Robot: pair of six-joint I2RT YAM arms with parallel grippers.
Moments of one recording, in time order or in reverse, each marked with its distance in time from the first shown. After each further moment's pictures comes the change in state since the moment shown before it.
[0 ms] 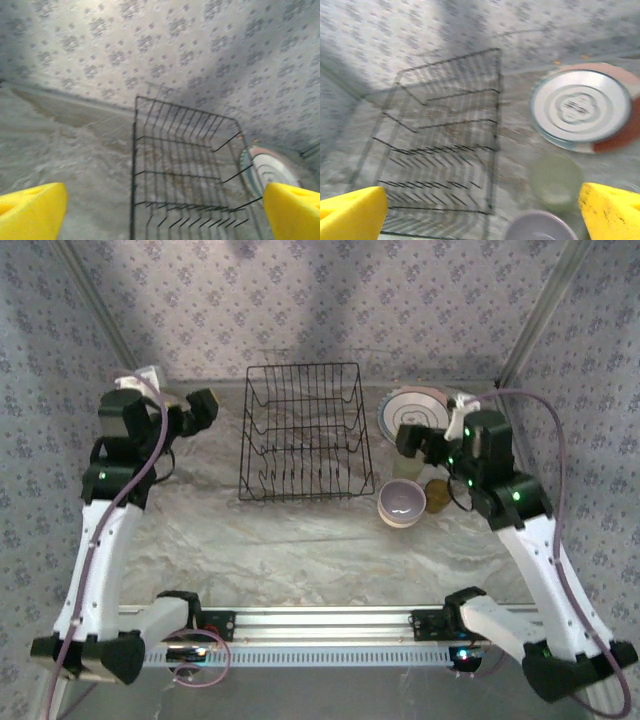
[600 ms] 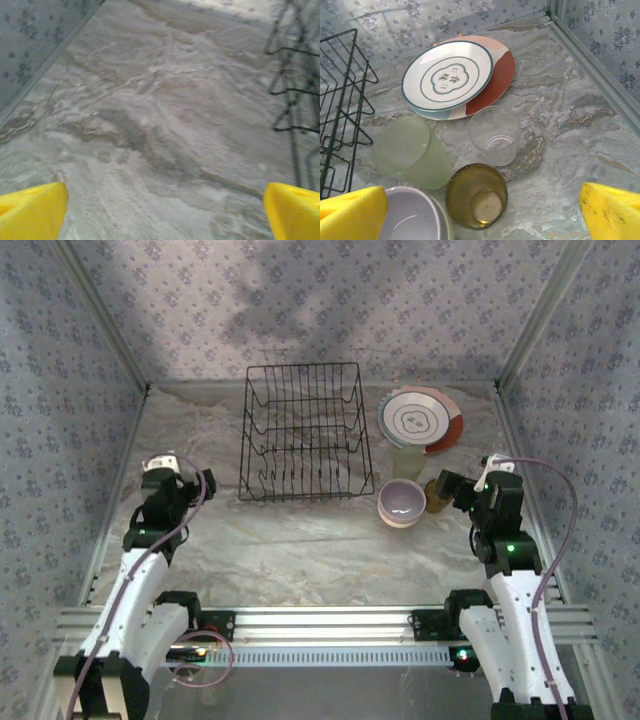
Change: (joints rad) left arm 0.090 -0.177 -0.753 0.355 -0.253 0.113; right arm -0.346 -0.299 -0.547 0.210 0.042 -0.098
